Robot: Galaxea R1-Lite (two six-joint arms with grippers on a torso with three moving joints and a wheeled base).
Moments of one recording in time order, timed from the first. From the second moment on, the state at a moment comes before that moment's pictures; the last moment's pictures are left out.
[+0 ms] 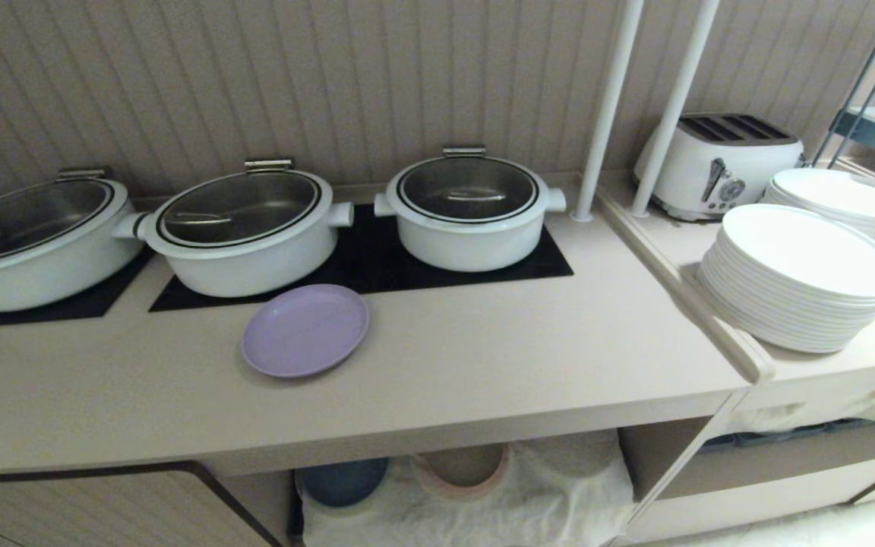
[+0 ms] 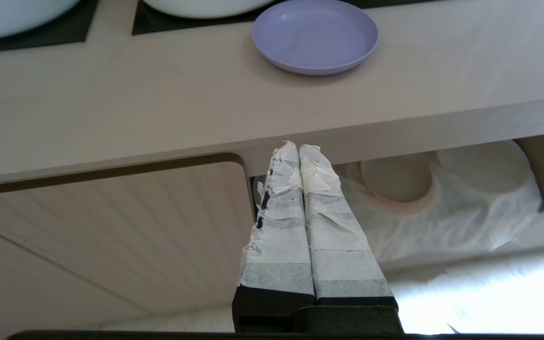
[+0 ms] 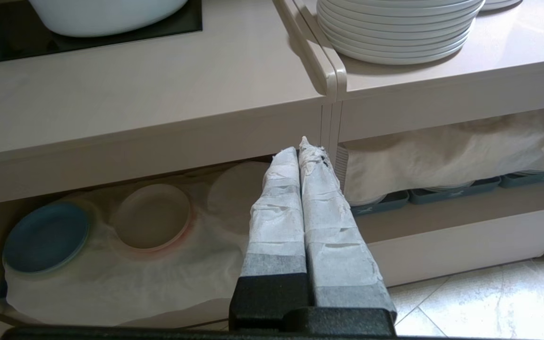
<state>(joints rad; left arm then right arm) 0.00 0.14 -0.33 0.31 -0.03 0.03 0.00 0.00 0.00 -0.01 -0.05 0.08</state>
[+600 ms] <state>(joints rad) -0.01 0.73 -0.87 0.70 -0.08 -0.12 0.00 0.00 0.00 -0.01 -0.05 0.08</state>
